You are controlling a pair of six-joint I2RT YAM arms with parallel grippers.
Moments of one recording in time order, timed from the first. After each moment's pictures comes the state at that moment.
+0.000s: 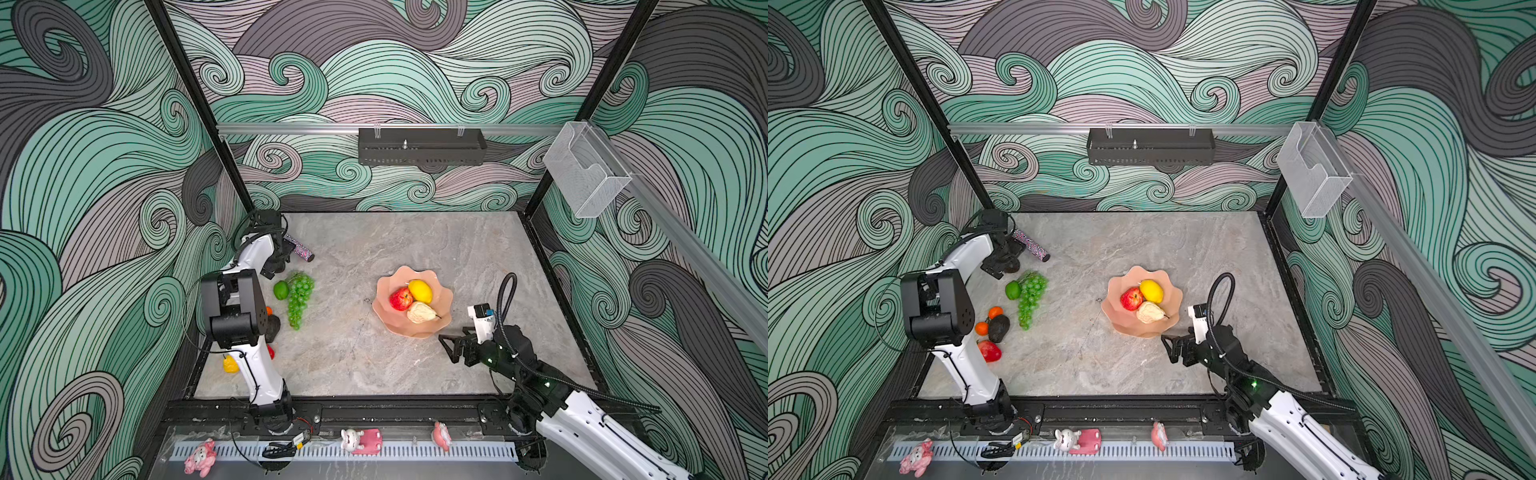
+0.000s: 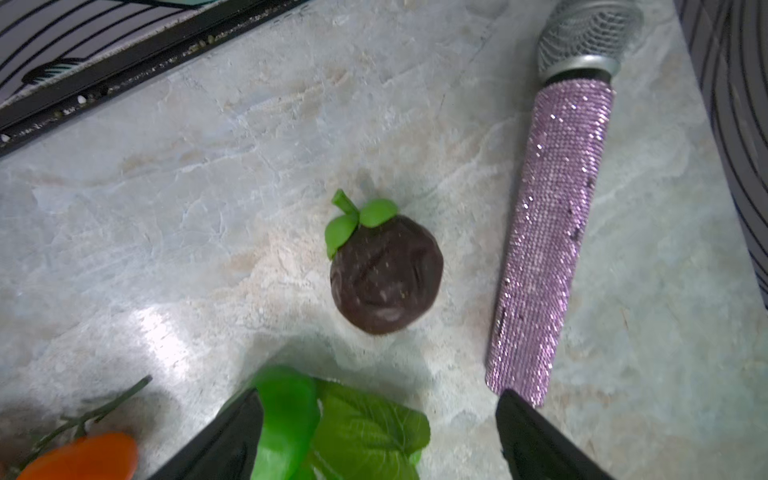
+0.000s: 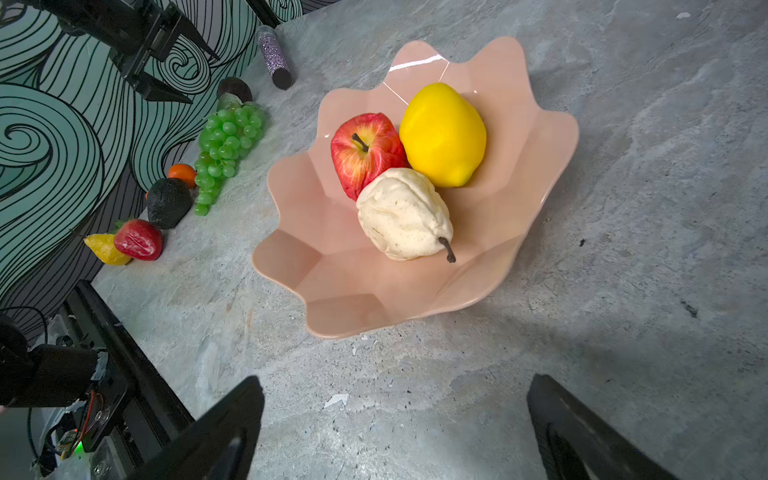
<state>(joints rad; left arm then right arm) 0.16 1.92 1.52 -0.78 -0.18 -0.94 0.67 0.43 0.22 -0.31 -0.07 0.45</state>
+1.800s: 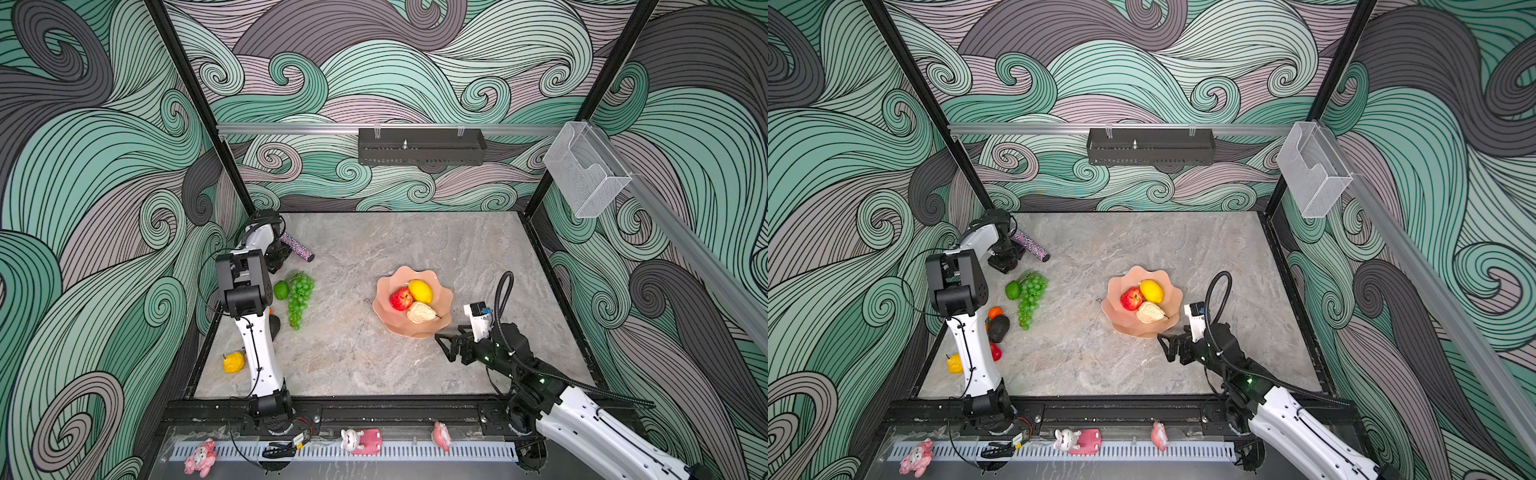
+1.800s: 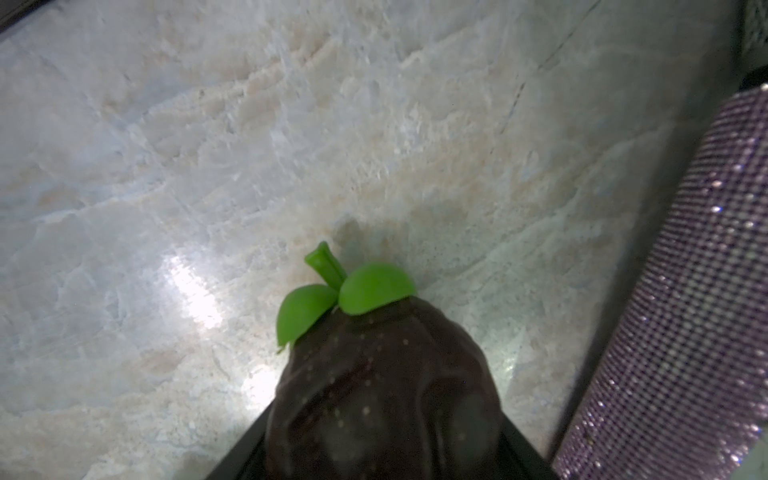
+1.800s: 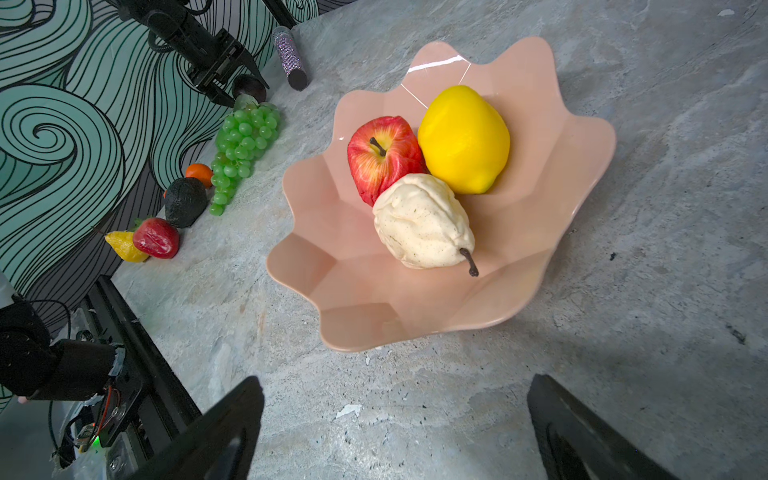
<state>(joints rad) 0.20 2.26 1.84 -0.95 -0.15 -0.92 0.67 0.49 0.22 -0.23 -0.11 0.45</state>
